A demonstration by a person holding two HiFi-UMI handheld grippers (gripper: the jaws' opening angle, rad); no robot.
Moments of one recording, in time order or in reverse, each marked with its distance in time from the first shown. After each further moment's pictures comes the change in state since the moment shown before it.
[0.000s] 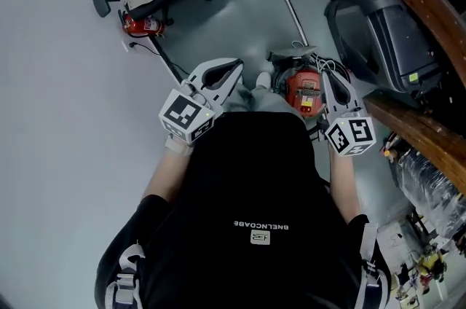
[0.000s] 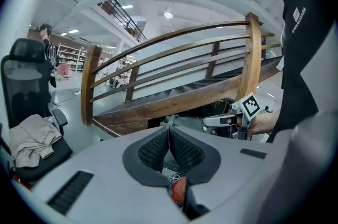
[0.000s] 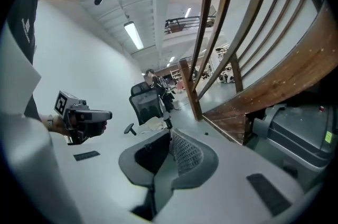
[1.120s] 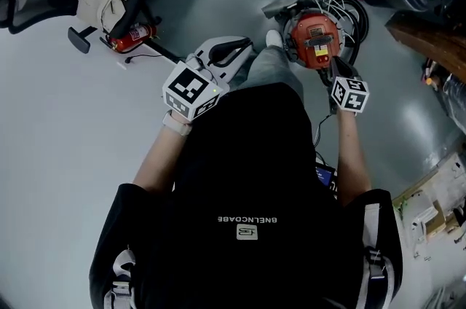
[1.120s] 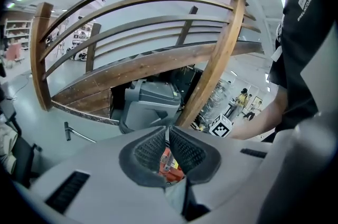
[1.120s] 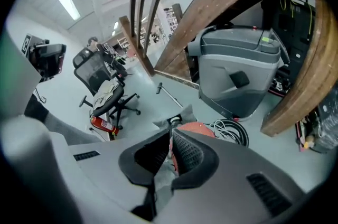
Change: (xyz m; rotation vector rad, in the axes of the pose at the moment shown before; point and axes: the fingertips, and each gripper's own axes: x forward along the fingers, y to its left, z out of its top) left arm 0.125 -0.060 -0.107 0.106 0.380 -0.396; right arm -0.061 -0.157 -0.336 0.359 0.392 -0.437
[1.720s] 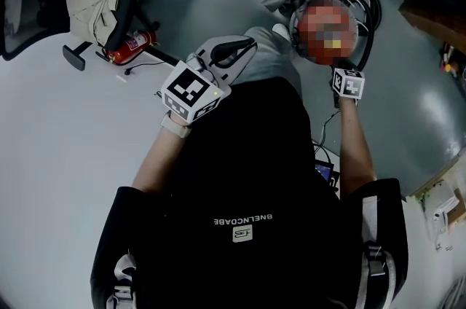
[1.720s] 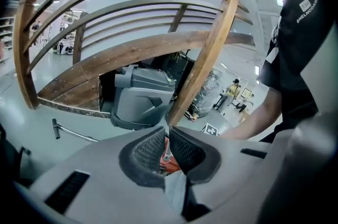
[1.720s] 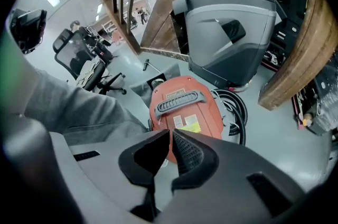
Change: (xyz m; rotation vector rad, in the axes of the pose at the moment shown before) left arm 0.066 0.020 -0.077 0.054 0.085 -0.108; right arm 0.123 -0.062 -0.149 0.067 0.190 -0.094
